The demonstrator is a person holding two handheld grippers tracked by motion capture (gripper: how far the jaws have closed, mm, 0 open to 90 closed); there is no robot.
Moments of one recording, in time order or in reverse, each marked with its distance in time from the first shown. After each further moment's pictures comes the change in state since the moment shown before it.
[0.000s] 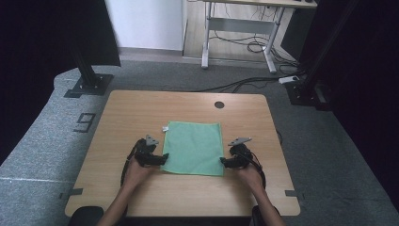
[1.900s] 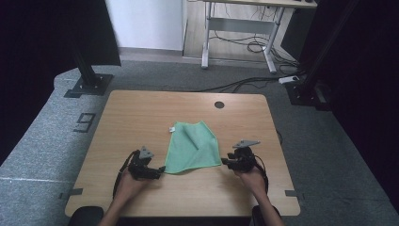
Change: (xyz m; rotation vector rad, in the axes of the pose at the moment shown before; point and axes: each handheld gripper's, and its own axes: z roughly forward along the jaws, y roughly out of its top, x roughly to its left) left arm -0.012 -0.029 -0.030 0.010 -0.090 0.023; right arm 0.009 -0.004 -0.032 -0.095 0.118 0.074
